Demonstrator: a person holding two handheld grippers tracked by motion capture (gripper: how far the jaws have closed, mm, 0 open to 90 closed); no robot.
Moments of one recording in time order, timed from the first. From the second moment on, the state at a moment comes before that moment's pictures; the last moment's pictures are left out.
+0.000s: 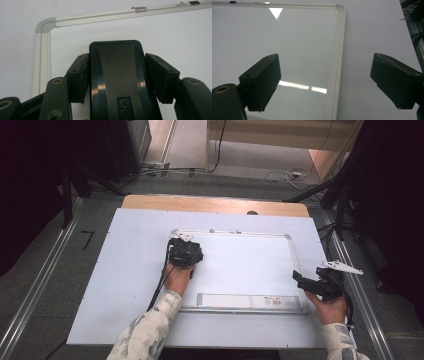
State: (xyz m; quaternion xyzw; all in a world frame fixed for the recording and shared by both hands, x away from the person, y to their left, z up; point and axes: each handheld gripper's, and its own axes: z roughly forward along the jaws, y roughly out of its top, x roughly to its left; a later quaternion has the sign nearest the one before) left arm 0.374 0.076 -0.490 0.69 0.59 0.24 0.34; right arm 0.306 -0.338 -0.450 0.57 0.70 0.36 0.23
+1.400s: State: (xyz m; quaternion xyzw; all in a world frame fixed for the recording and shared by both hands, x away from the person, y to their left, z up) left arm 0.349 0.092 -0.444 0.67 0.58 0.26 0.39; right arm 0.305 -0.333 -0.450 0.56 0.71 0.36 0.23
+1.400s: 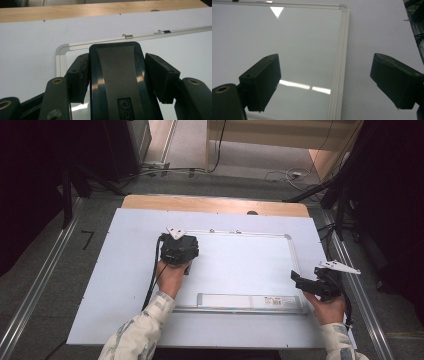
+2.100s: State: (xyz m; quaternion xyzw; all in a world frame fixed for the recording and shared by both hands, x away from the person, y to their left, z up) left arm 0.352 0.095 -0.447 0.66 0.59 0.26 0.38; right arm 0.305 -0.334 -0.450 0.56 0.71 0.36 0.23
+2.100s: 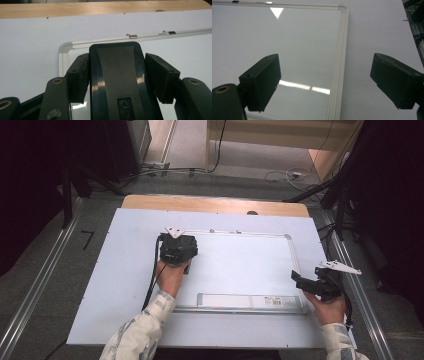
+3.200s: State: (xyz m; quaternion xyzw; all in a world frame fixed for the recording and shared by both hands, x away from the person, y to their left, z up) left arm 0.309 0.100 -0.469 0.64 0.62 0.27 0.36; right arm 0.306 -0.330 -0.449 0.56 0.71 0.36 0.23
